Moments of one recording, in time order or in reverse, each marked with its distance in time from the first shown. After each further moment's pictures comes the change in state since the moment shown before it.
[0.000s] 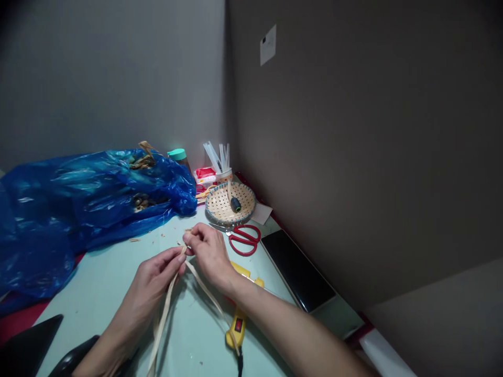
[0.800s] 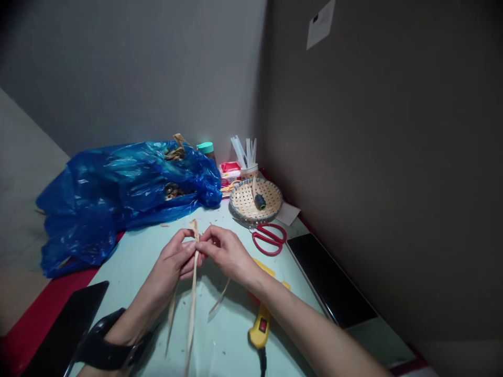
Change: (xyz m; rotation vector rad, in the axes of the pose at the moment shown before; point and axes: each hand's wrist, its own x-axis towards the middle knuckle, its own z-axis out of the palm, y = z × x) left_hand 0.003 -0.003 -0.013 -0.400 -0.011 -0.091; right_hand -0.004 -0.007 0.003 0.105 -0.387 0.058
